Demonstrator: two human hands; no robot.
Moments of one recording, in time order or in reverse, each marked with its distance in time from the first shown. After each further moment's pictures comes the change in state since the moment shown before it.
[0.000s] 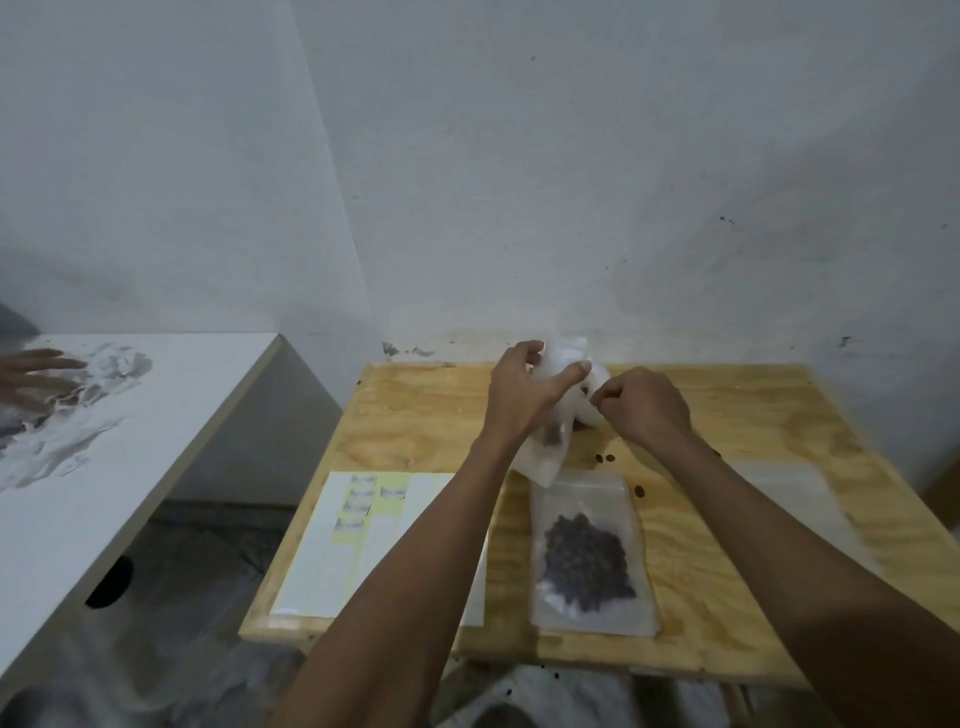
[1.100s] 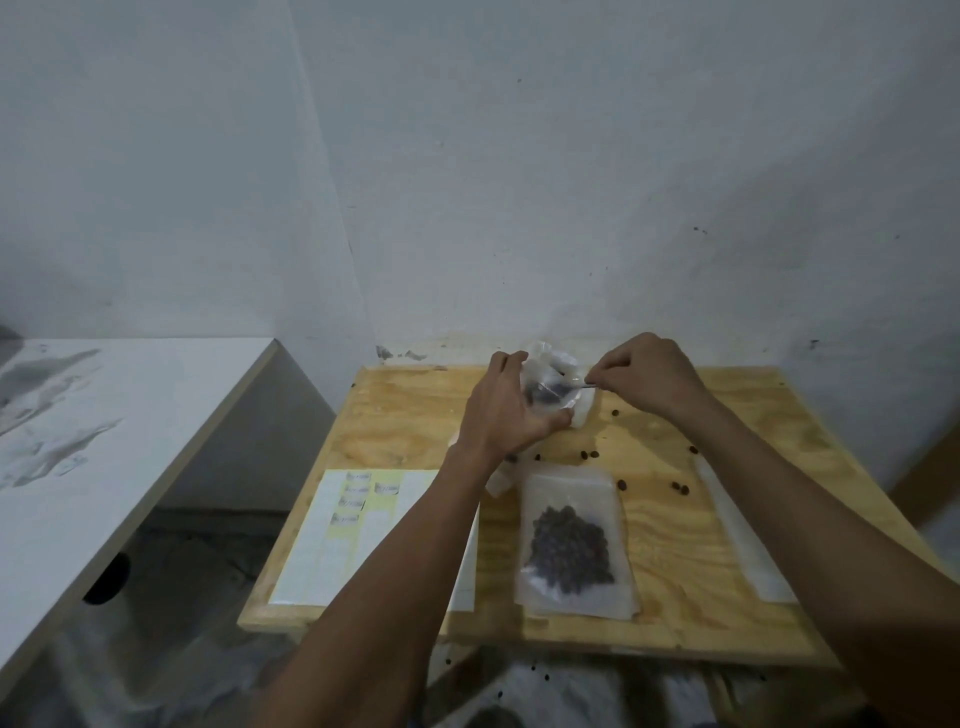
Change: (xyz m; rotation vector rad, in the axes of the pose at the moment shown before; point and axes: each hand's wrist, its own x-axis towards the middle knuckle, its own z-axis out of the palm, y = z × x) left_hand -0.022 -0.004 -0.018 0.419 -0.074 0.272; right_hand -0.013 -0.010 -0.065 0.147 -0.035 -0.093
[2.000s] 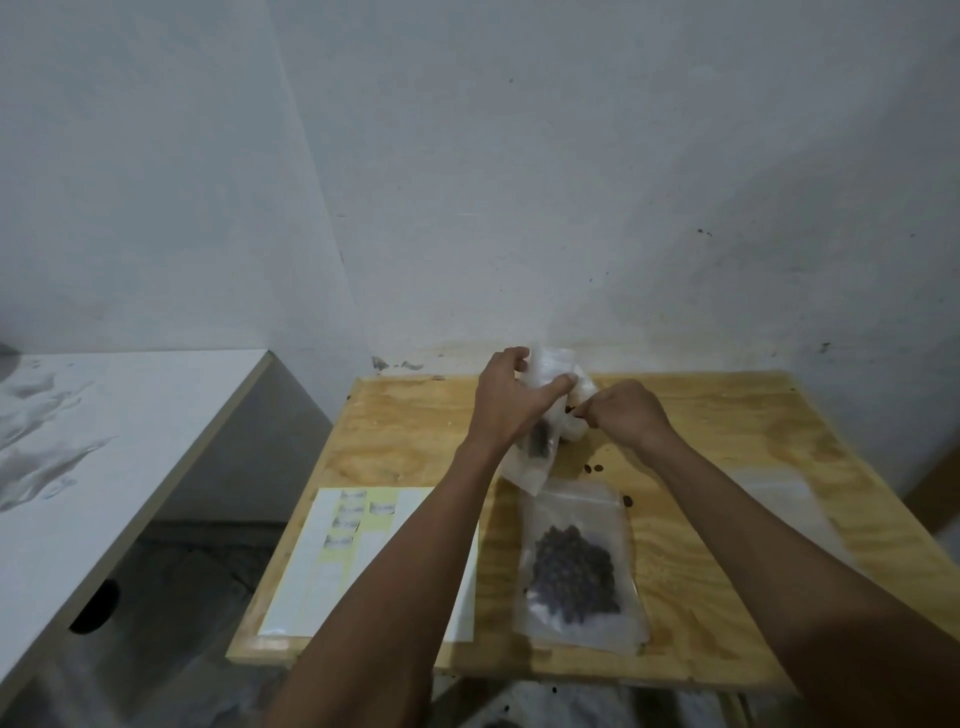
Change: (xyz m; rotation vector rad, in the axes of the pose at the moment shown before) left_hand 0.029 0.005 0.008 -0.341 0.044 -0.212; right_hand 0.023 0.024 0.061 0.212 -0.076 0.275
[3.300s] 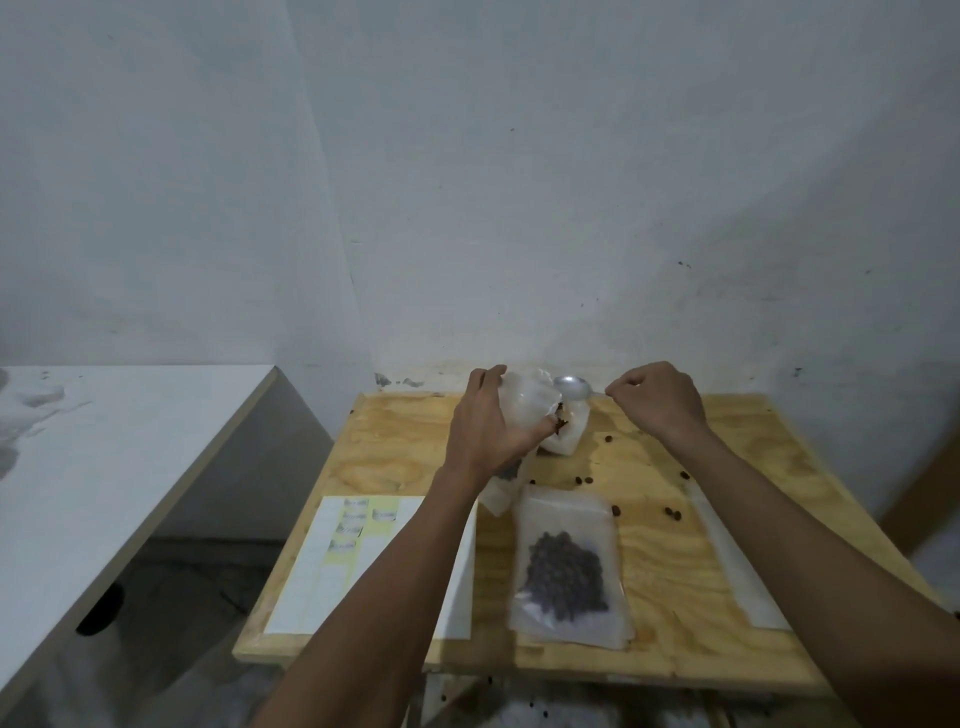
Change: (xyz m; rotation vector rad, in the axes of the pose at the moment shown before) left_hand -0.029 0.001 -0.025 0.238 0.091 0.213; right_hand -0.019 -0.012 -0.053 -0.104 0.243 -0.144
